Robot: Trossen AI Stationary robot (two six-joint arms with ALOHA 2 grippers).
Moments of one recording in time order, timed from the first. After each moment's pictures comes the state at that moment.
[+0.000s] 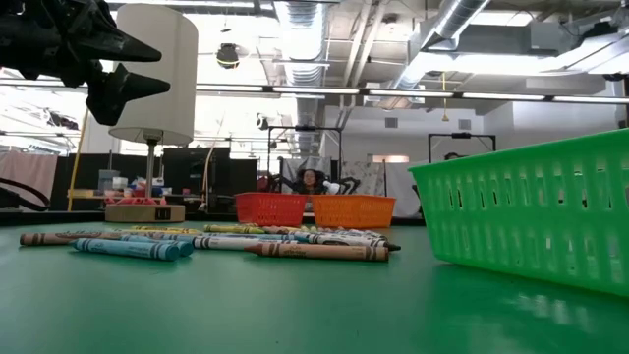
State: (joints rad) left arm -0.38 0.35 0.12 0.23 -0.56 -0.38; right arm 0.81 1.78 1.28 -1.28 -0.16 2.23
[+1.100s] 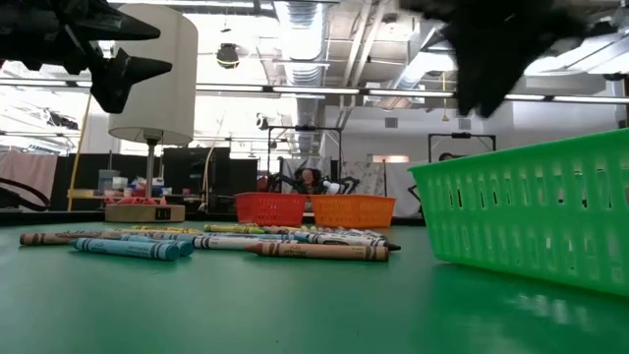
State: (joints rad) left arm -0.38 0.35 0.12 0.33 -0.53 -0.33; right arm 0.44 1.79 1.54 -1.32 0.45 1.53
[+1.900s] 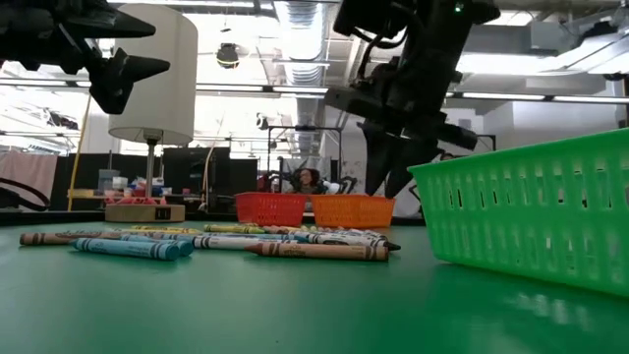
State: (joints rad) left arm -0.38 0.34 0.12 0.32 -0.48 -0.35; right arm 0.18 1.79 1.25 -0.67 0.38 1.17
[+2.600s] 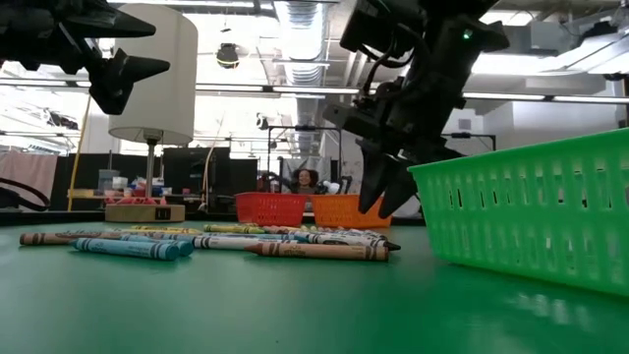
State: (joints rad) left arm -0.38 0.34 0.12 0.32 -0.48 -0.36; right arm 0.18 1.79 1.14 -0.47 0.39 1.20
